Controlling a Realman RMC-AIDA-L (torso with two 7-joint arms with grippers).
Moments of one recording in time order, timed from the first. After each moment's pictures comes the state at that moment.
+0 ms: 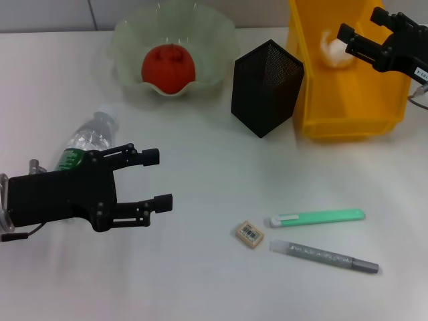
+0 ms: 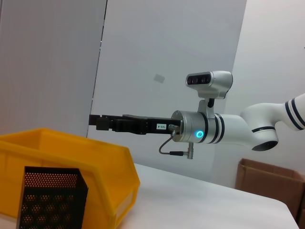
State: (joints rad) left arm -0.40 -1.97 0.96 0.48 1.67 1.72 -1.10; right arm 0.57 2.08 -0.46 -0.43 -1.63 -1.24 1.01
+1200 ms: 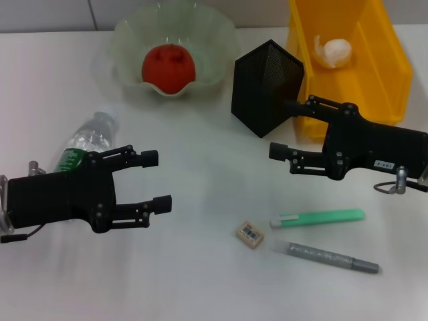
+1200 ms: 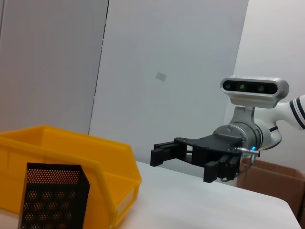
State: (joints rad) left arm -0.40 -1.97 0.96 0.48 1.67 1.72 -1.10; right arm 0.50 2.05 -0.83 -0.44 -1.67 -1.62 1.01
